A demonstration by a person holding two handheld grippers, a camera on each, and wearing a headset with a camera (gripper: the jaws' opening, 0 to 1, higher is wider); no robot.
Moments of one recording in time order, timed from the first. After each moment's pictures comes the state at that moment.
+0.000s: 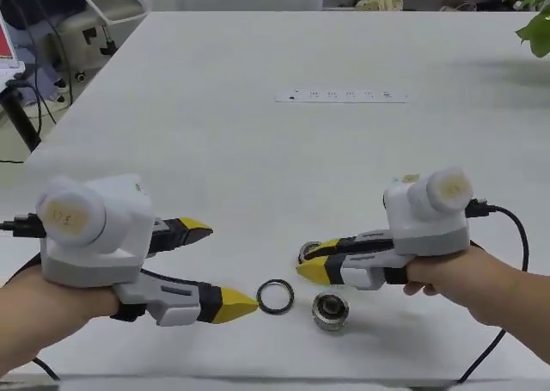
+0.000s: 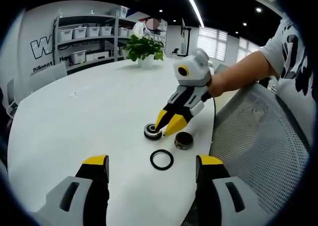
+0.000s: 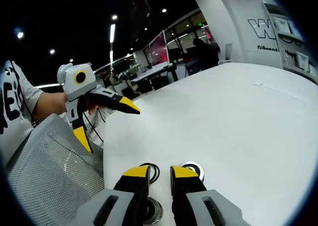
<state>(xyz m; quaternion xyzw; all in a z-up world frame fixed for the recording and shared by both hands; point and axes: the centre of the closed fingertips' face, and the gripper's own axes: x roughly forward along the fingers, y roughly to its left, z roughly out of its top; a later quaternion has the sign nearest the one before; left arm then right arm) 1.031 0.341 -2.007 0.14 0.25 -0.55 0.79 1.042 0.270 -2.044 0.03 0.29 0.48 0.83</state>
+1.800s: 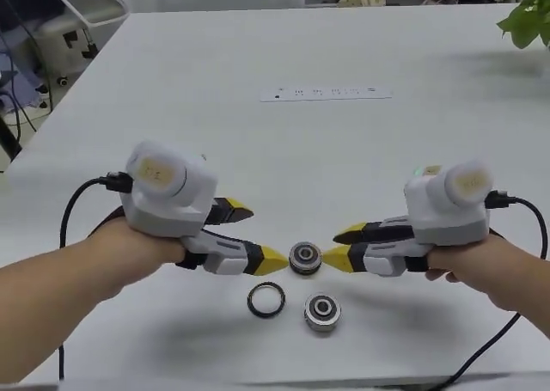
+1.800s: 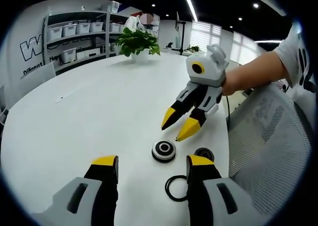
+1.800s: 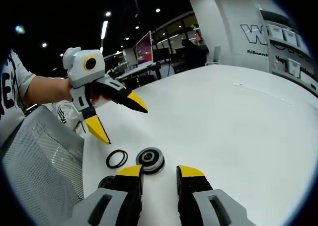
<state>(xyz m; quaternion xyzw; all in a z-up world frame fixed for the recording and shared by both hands) 1.076 0.279 -2.030 0.16 0.26 -0.57 0.76 1.061 0.218 -2.062 -0.01 0.30 0.43 0.85</state>
